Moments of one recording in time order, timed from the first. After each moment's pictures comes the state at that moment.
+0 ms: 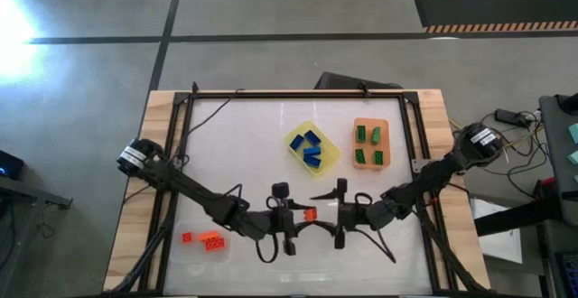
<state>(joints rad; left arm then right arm) -0.49 1.77 1.16 0.41 -0.66 0.08 0.55 1.57 0.71 0.71 0.63 -0.23</state>
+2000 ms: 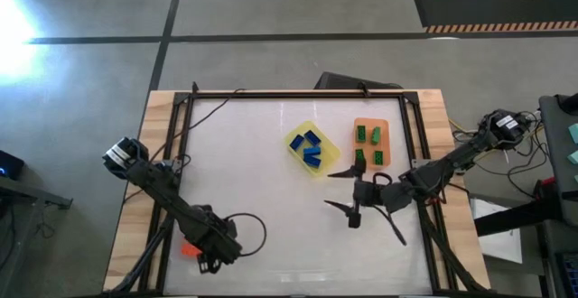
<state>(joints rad) -0.70 1.67 1.23 -1.19 0.26 -0.97 0.51 1.23 0.71 0.21 0.66 -0.01</state>
